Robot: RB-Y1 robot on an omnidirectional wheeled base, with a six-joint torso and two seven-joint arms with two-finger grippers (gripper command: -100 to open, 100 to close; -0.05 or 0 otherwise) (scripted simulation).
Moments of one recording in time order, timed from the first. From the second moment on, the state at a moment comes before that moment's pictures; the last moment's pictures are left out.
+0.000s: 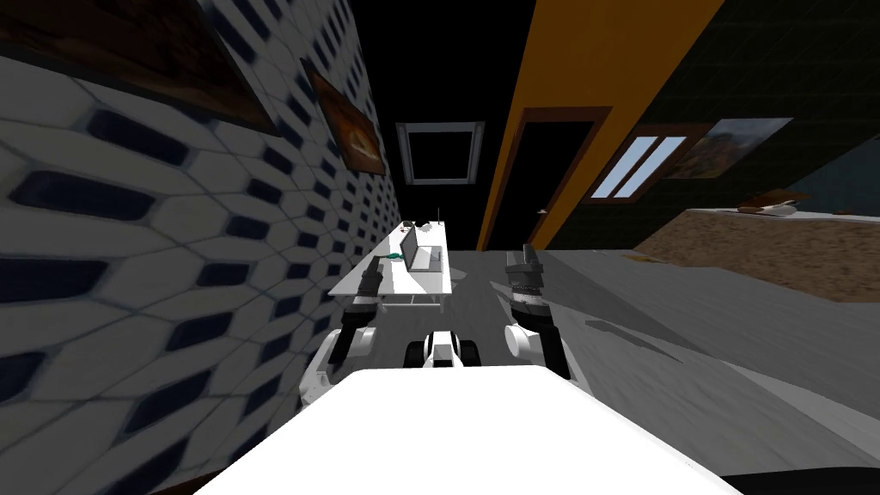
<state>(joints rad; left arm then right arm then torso) 0.37 0.16 0.05 -2.02 -0.15 -0.39 0.00 0.46 -0.01 0.02 -2.26 0.02 -0.43 -0.02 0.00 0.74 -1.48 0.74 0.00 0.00</state>
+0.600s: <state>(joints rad) 0.32 0.17 0.05 -1.92 -0.19 -0.31 -0.03 0.46 -0.01 0.02 -2.26 0.02 -0.43 -0.02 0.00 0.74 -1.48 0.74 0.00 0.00</state>
